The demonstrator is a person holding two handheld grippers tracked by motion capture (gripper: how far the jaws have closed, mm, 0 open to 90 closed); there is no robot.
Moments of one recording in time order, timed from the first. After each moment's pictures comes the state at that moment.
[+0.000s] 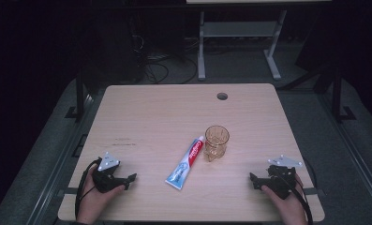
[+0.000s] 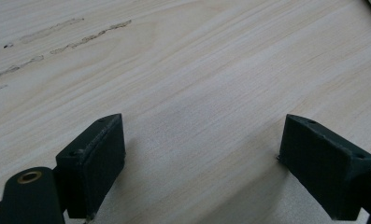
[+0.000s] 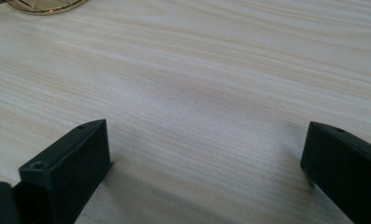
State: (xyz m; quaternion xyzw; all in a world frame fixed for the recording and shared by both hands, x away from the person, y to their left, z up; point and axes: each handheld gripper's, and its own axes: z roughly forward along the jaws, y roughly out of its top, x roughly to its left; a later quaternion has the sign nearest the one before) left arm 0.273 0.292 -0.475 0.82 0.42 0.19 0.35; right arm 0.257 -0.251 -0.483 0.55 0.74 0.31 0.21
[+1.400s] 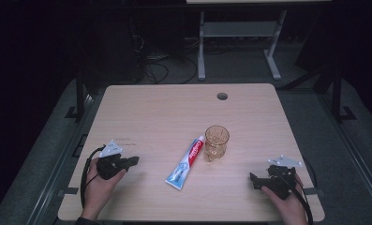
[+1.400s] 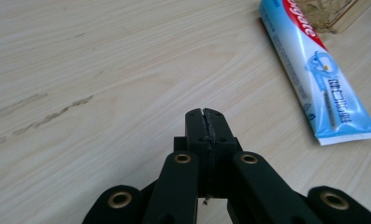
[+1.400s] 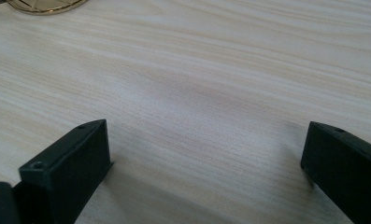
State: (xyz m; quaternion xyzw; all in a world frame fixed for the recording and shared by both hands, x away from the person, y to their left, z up) left arm 0.292 0.265 -0.432 0.81 0.39 0.13 0.41; right arm 0.257 -0.251 -0.483 0.55 0.75 0.31 0.21
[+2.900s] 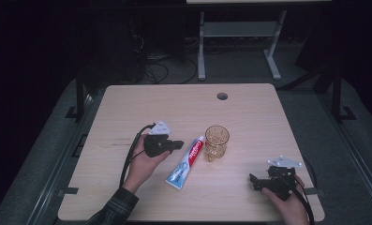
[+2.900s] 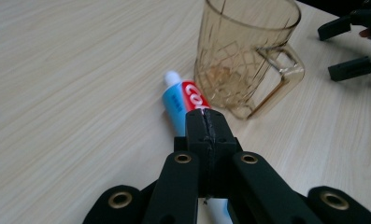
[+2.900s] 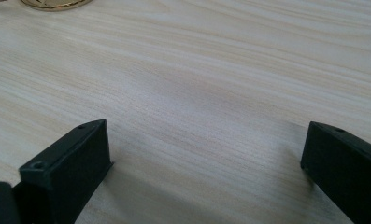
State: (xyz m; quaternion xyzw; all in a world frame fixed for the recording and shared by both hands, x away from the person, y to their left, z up) left arm 0.349 0.137 -0.409 0.85 0.27 0.08 0.44; right arm 0.255 -0.251 -0.483 0.54 0.75 0.31 0.21
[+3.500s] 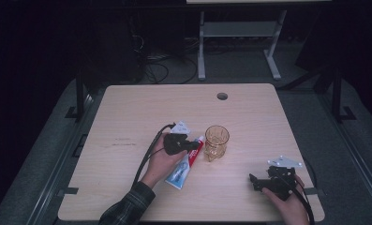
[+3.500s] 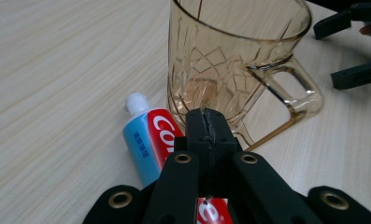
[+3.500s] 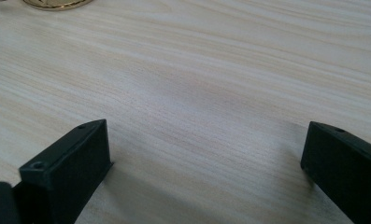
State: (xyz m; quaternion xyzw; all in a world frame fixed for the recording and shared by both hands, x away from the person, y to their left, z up) left arm 0.369 0.090 -0.436 0.86 0.25 0.05 0.43; right arm 0.255 -0.251 -0.483 0.54 0.75 0.32 0.21
